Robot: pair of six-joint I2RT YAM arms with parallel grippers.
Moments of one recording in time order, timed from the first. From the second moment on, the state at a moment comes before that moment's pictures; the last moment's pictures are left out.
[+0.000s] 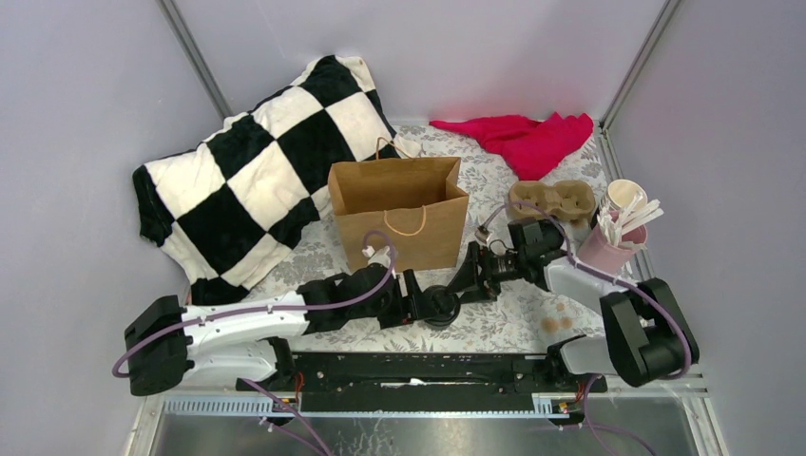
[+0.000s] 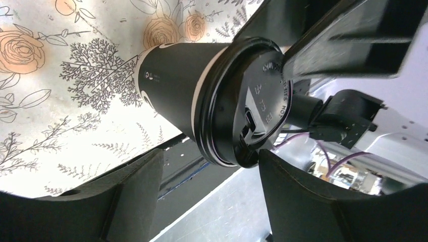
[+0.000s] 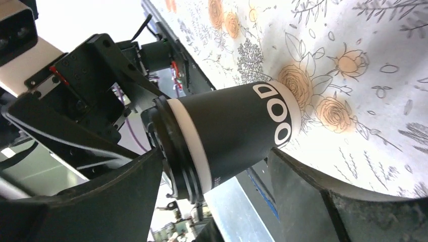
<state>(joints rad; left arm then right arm) -1.14 1.10 0.57 -0.14 0.01 -1.28 0.34 1.37 0.46 -0.02 -1.05 0.69</state>
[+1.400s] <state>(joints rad) -1.14 0.60 0.85 -0.78 -0.24 -1.25 1.10 1.30 1.11 -0.92 0.05 0.46</state>
